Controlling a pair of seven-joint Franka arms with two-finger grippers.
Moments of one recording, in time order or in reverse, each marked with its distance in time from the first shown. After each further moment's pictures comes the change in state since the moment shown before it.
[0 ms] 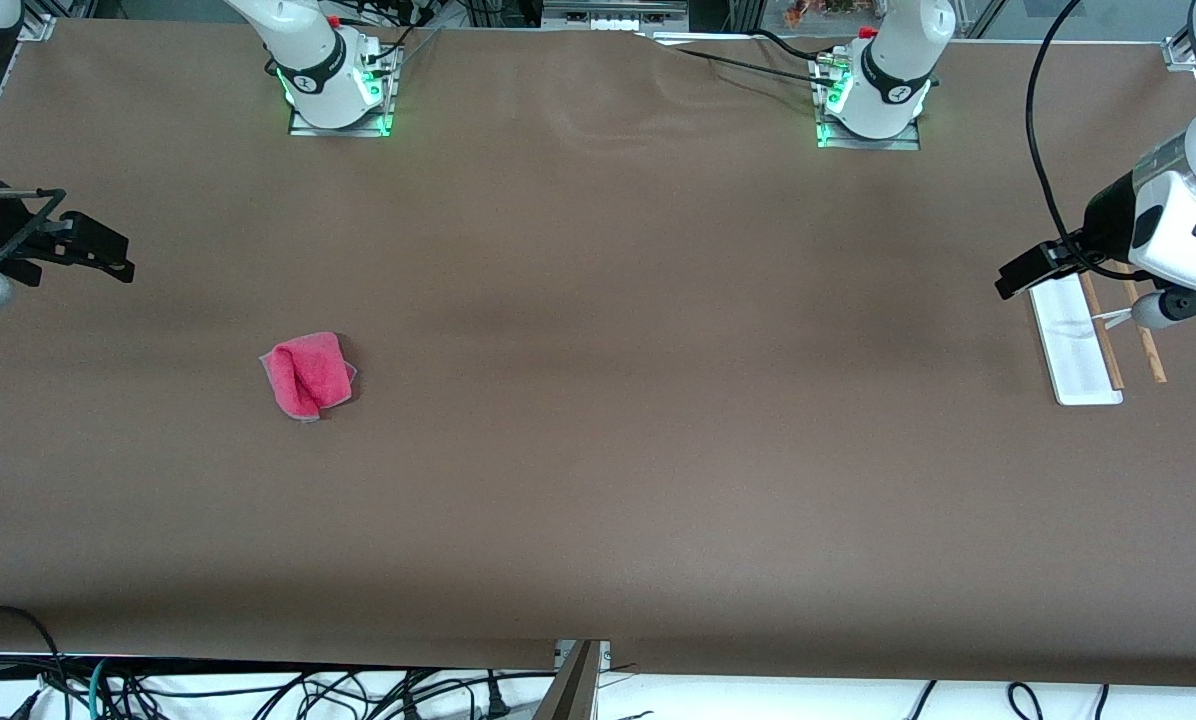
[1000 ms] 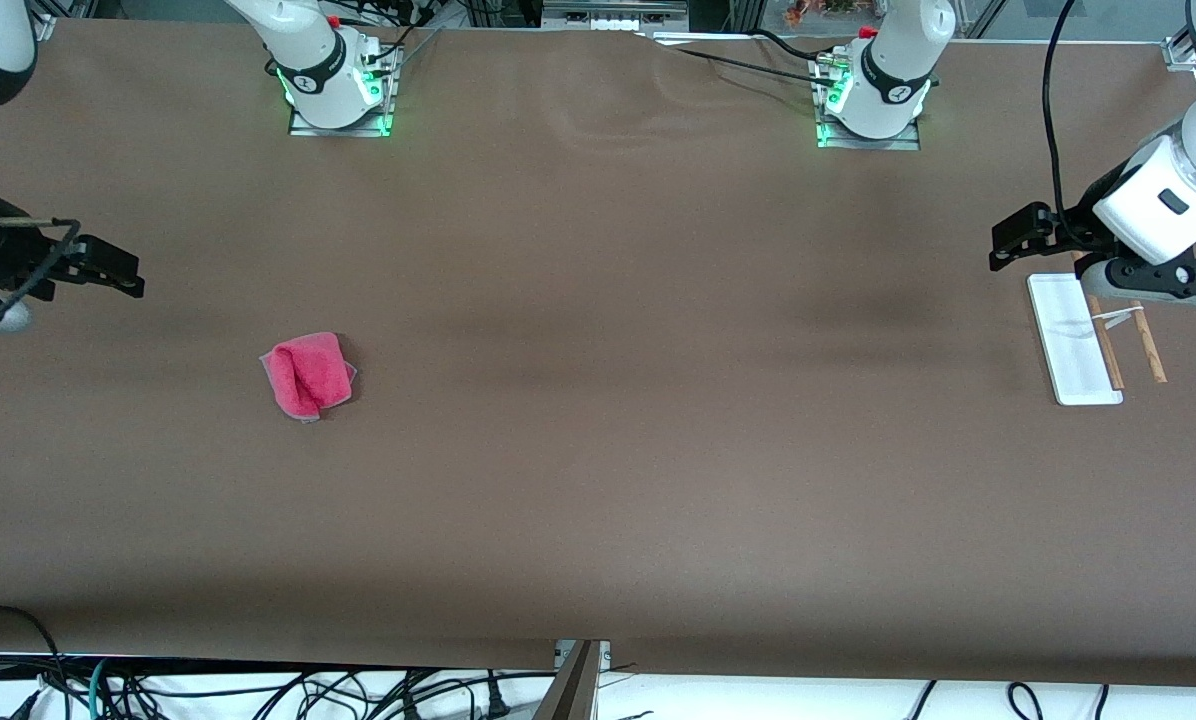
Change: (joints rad) left arm -0.009 -0.041 -0.003 -0.038 -0.013 0.017 0.421; right arm -0.008 0.063 0.001 0.003 0.000 0.006 0.000
